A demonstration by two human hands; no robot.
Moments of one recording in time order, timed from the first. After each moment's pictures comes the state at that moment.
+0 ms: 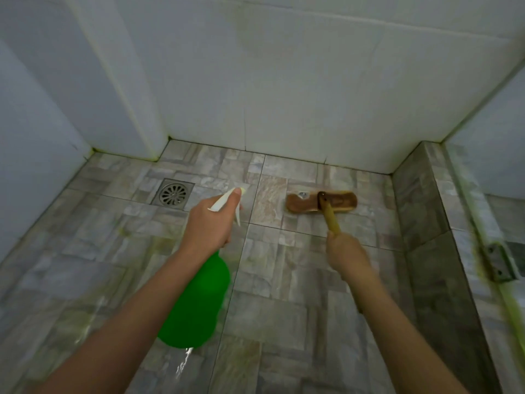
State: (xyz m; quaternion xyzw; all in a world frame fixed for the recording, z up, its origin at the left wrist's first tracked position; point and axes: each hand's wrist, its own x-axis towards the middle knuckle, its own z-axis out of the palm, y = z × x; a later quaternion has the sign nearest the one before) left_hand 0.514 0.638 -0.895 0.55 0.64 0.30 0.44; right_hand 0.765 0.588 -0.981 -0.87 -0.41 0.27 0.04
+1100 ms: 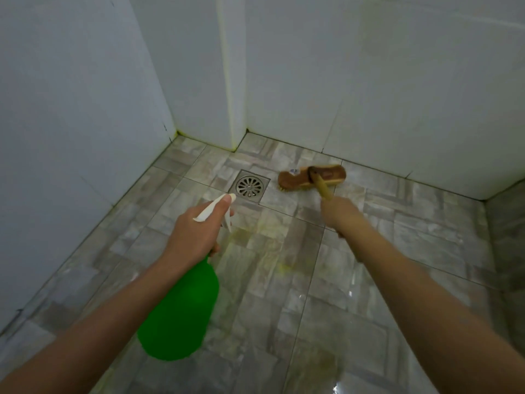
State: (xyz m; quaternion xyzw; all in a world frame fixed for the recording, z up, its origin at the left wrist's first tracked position) left_hand 0.331 0.630 -0.912 0.53 0.67 0.31 0.41; right_hand 0.593 0.705 -0.947 -0.78 -0.55 0.29 -0.03
